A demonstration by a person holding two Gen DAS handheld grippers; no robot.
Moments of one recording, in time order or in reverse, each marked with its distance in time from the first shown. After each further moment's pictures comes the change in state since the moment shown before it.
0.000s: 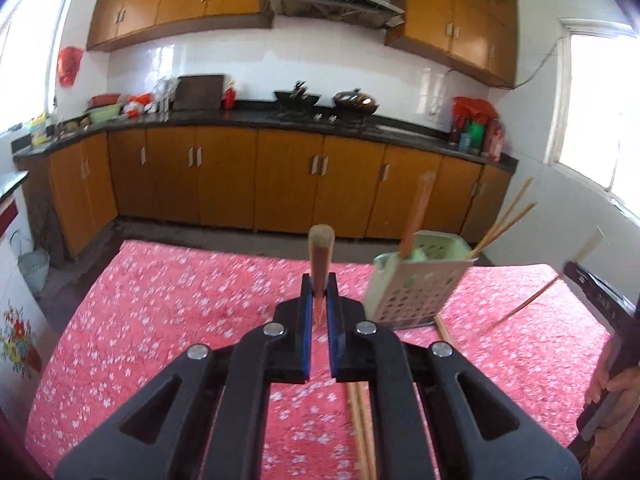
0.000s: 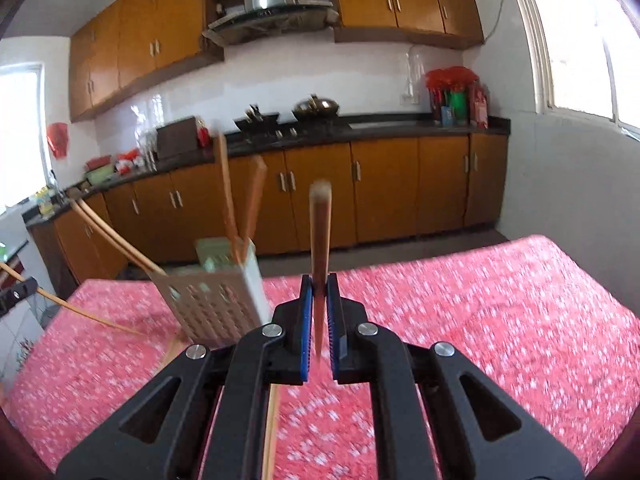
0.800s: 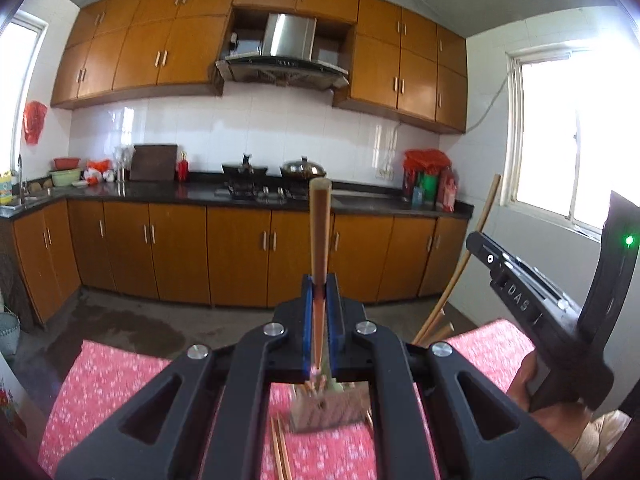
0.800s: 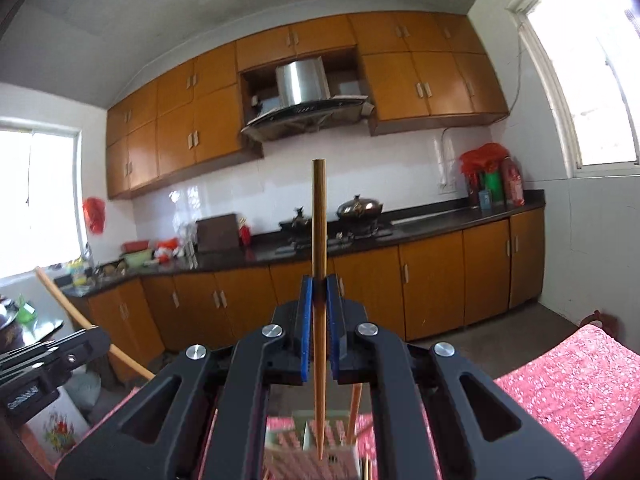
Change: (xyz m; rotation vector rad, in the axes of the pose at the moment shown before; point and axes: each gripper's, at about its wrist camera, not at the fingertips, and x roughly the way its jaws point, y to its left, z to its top) left arm -0.014 -0.086 0.113 0.067 -0.229 -0.127; right arm 0.008 0.061 0.097 0.049 -0.330 0.084
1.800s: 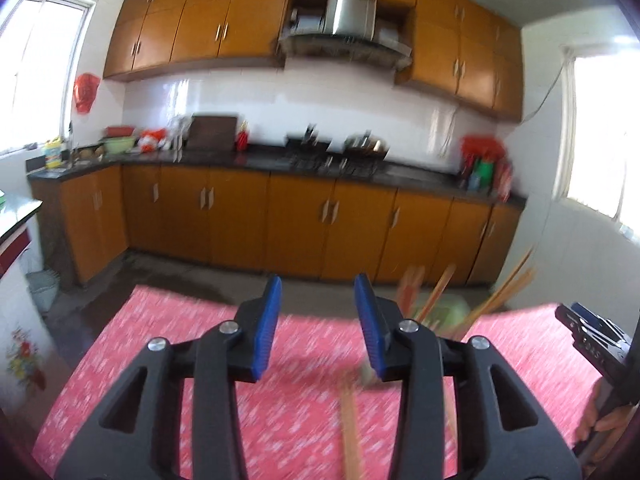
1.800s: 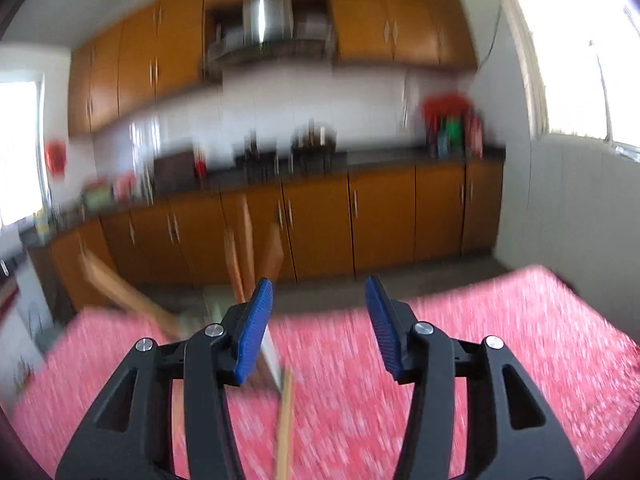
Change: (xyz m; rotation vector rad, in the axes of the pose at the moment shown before) left arm -0.019 0.079 -0.092 -0.070 0.117 0.204; right arm -0.022 -0.070 -0.113 -0.083 0.408 -0.131
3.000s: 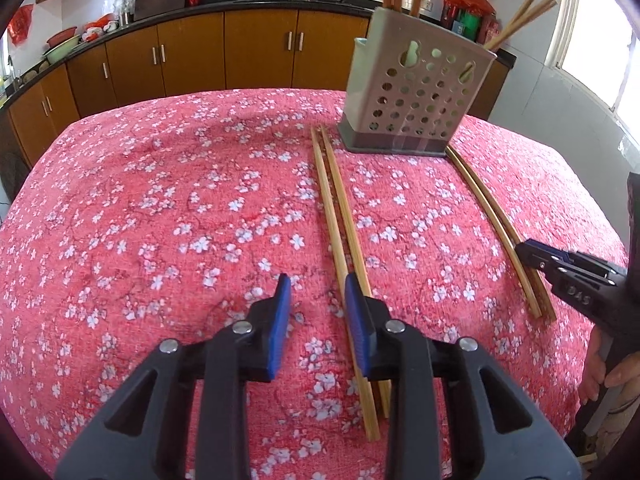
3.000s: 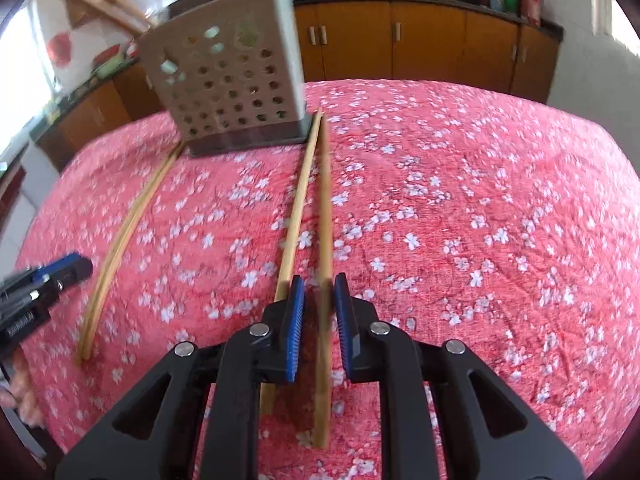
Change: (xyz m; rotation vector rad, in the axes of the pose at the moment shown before) left arm 0.083 -0.019 -0.172 0.082 0.536 -0.128; right arm 0.073 0.034 -0.124 -0.105 0.421 0.027
